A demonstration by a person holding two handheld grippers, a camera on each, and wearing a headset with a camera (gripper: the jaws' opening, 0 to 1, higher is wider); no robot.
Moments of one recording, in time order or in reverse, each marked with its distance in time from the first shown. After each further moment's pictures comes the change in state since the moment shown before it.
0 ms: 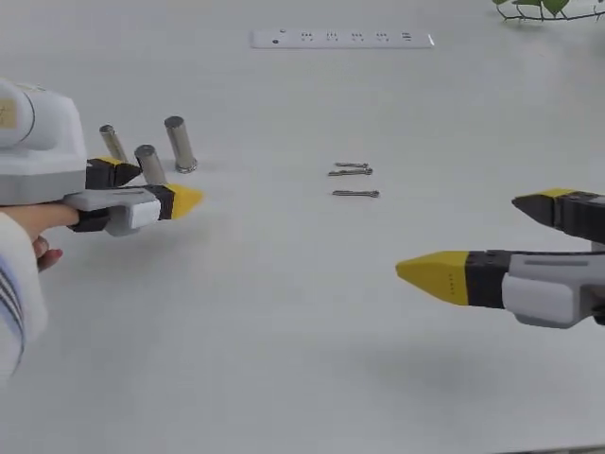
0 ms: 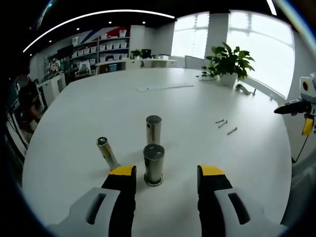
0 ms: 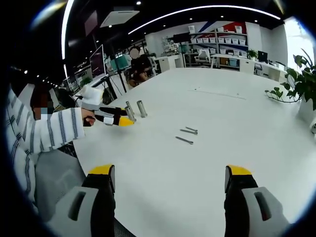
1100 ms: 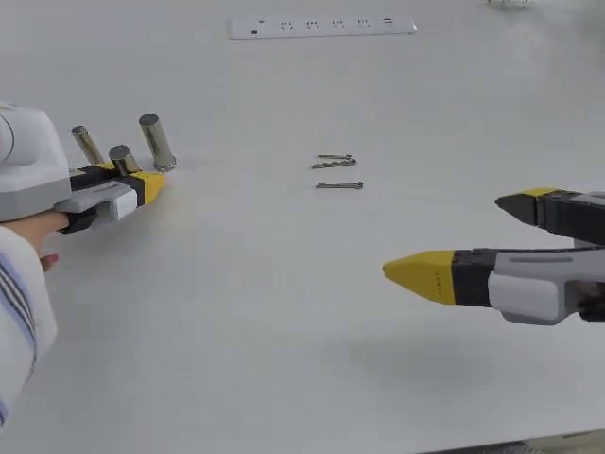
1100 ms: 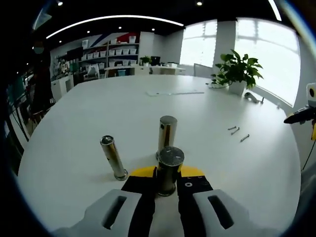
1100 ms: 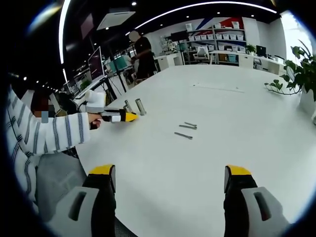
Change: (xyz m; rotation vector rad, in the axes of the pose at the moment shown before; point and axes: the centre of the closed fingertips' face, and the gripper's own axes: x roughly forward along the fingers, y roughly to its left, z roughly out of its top) left arm 0.018 0.022 0.001 -0.030 -0.082 0.066; right arm 0.001 -0.007 -0.010 0.046 0.007 0.019
